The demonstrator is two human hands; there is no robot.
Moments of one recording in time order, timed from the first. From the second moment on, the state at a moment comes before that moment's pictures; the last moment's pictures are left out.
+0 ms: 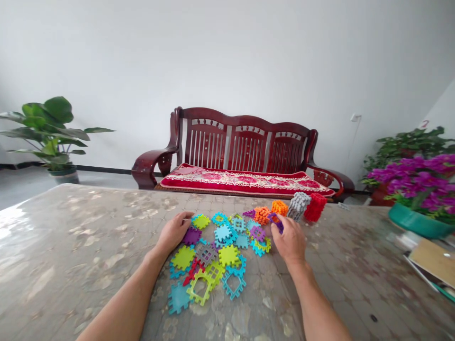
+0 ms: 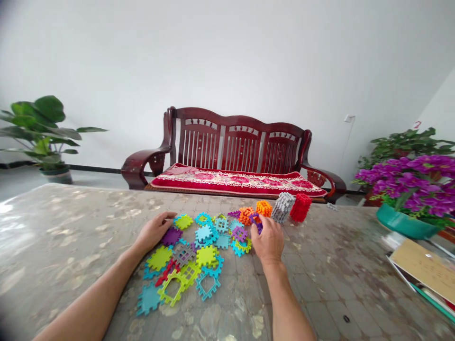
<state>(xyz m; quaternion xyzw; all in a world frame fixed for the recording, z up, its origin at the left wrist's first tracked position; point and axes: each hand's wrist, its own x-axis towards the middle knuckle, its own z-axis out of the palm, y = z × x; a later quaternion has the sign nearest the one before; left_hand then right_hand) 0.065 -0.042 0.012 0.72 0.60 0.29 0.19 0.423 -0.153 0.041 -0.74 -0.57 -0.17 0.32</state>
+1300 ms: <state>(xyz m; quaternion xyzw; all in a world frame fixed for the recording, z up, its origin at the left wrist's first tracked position) 0.066 -0.043 0.015 0.73 0.59 0.29 0.18 0.435 -0.156 0.024 -0.86 -0.47 -0.07 0.20</state>
